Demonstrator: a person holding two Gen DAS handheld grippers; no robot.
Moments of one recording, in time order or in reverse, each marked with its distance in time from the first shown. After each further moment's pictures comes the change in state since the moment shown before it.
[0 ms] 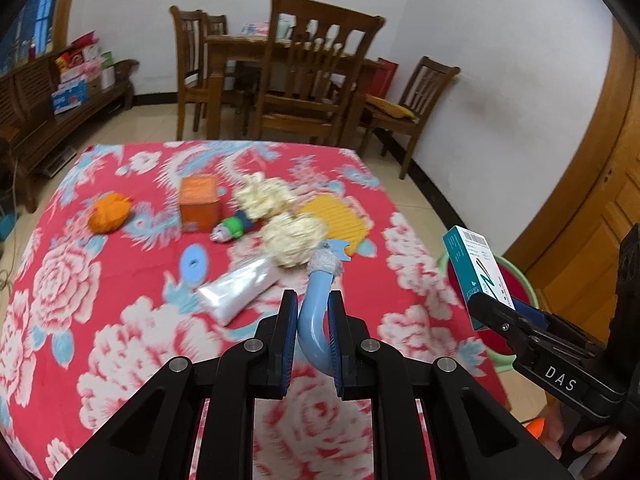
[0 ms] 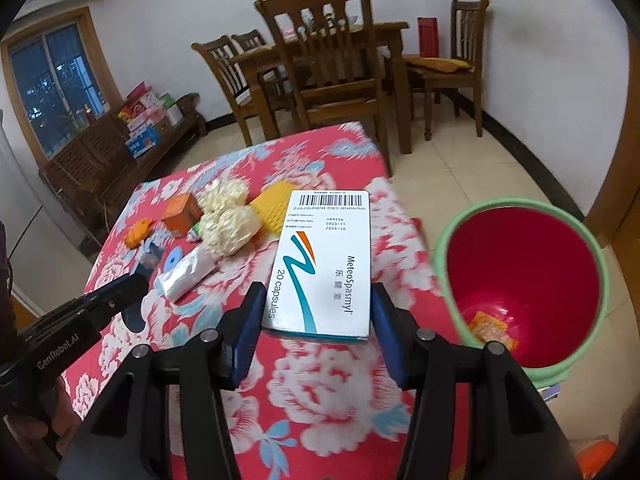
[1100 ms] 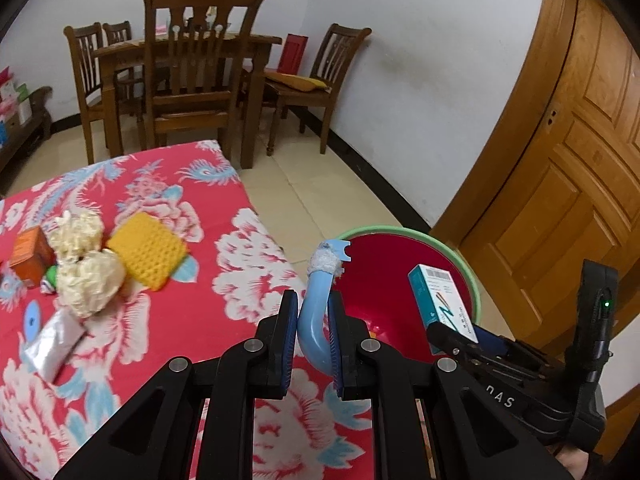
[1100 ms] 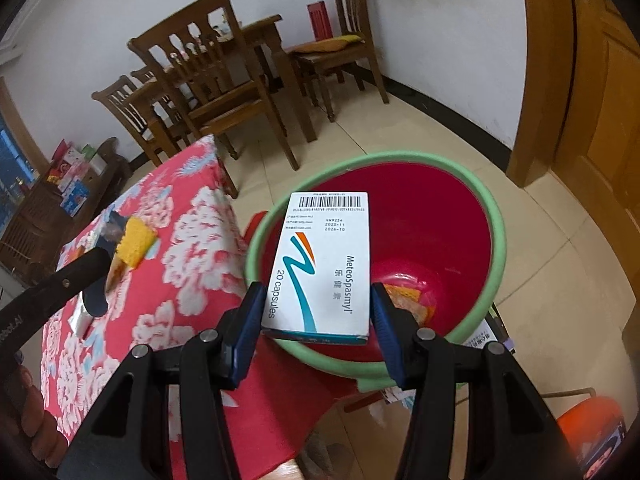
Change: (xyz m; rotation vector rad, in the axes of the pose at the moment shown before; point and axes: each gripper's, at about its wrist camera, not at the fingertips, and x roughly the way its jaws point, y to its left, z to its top) left arm 0.070 -0.145 0.013 0.185 0.078 -0.203; right arm -0.007 -0.156 -0.023 0.278 0.029 -0.183
